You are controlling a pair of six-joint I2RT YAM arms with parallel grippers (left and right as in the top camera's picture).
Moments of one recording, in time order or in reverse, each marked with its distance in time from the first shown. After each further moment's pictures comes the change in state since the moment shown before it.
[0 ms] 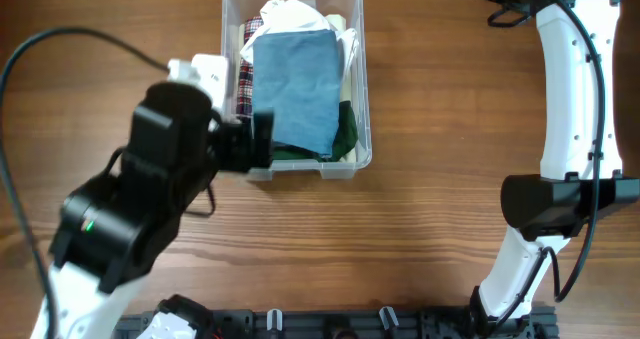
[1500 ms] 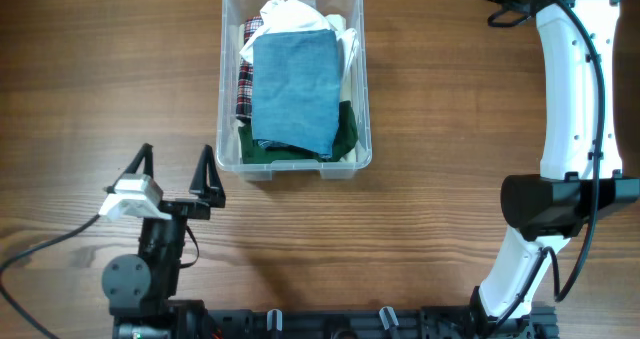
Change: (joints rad) left arm 0.435 -0.867 -1.166 1.125 0.201 -0.003; right arm 0.000 0.000 0.000 0.000 0.000 0.000
